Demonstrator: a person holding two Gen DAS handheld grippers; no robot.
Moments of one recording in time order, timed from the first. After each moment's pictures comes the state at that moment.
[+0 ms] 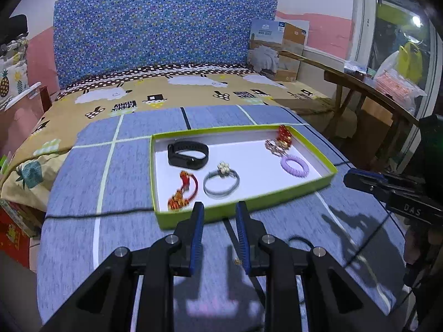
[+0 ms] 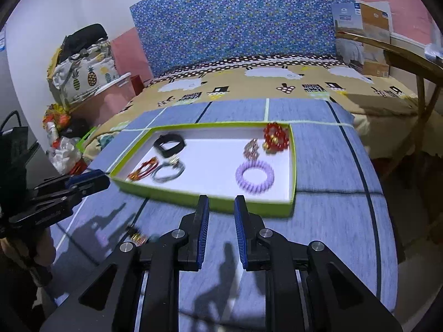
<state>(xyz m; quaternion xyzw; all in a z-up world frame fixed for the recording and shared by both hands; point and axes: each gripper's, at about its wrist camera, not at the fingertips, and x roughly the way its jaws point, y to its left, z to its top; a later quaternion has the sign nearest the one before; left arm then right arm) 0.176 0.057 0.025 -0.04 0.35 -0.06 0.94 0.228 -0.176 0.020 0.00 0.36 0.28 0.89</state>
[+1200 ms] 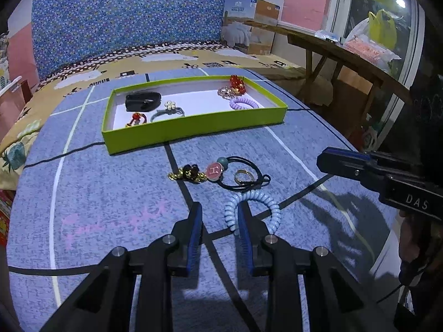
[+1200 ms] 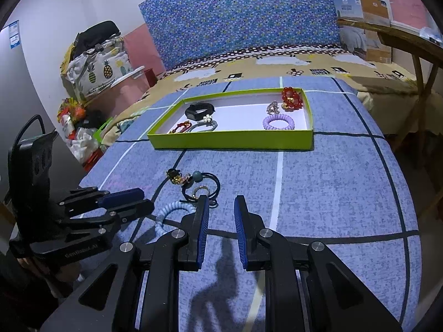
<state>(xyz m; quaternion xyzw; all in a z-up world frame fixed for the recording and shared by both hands) 0.119 0.002 -0.011 -0.02 0.40 -0.11 0.91 0.160 -0.178 0.003 0.01 0.38 0.30 0.88</state>
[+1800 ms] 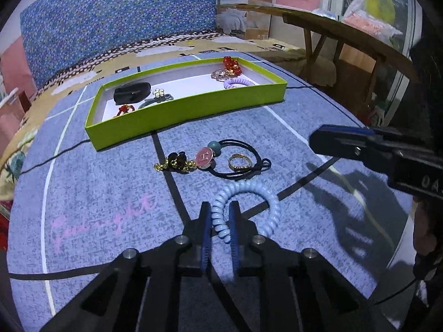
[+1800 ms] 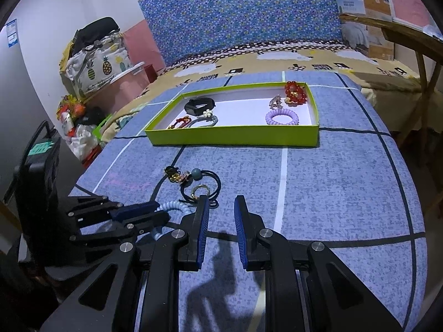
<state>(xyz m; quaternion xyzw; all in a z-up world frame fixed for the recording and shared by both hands) 0.125 -0.020 -0.029 0.03 0.42 -0.10 0.90 0.171 -0.169 -0.005 0.01 0.39 0.30 0.87</state>
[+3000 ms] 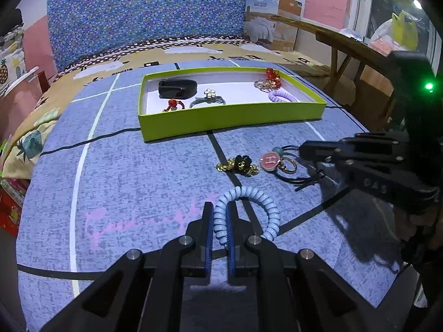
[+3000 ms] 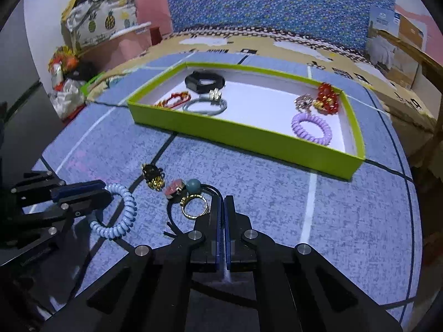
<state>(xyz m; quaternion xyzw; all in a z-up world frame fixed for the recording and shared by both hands) 0.128 0.035 -0.026 -0.02 0.41 -0.05 0.91 0.205 -0.118 -0.022 -0.11 0.40 0.29 0.86</state>
